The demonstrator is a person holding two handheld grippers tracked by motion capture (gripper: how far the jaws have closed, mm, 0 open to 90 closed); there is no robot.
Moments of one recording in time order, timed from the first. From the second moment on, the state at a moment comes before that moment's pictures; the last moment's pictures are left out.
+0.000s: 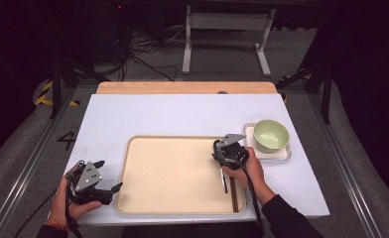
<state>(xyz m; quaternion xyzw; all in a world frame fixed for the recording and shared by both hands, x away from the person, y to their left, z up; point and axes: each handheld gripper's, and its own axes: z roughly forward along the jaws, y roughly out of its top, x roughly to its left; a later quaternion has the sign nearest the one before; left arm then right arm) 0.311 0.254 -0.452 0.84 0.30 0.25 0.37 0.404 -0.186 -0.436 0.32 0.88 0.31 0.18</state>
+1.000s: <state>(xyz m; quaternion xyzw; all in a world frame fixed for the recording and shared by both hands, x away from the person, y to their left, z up) 0.309 0.257 -0.456 0.85 0.30 0.25 0.37 0.391 -0.274 -0.369 0.34 0.82 0.38 0.26</state>
